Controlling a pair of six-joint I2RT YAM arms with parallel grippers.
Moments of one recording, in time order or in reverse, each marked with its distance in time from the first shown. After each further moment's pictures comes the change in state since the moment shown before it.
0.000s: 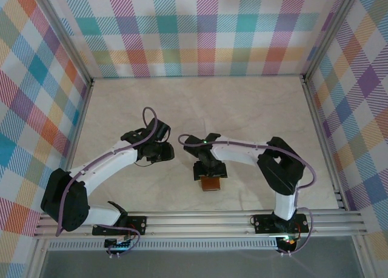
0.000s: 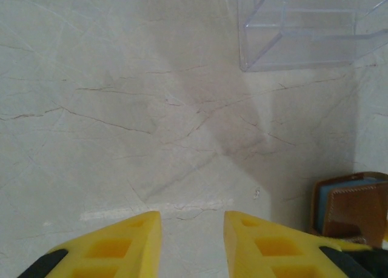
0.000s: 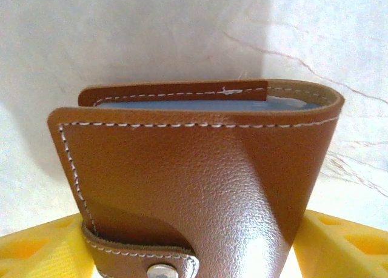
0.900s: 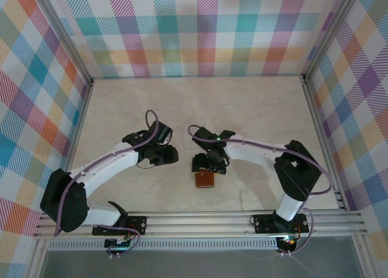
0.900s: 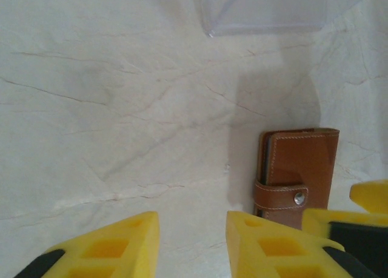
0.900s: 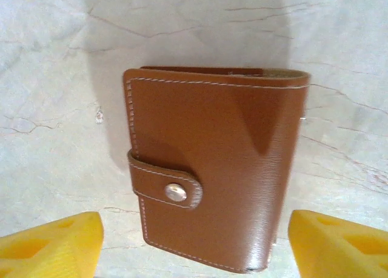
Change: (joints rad) left arm -0.066 0.012 -0.018 0.037 0.094 -0.051; right arm -0.114 -0.196 -0.166 0.219 -0.163 -0.027
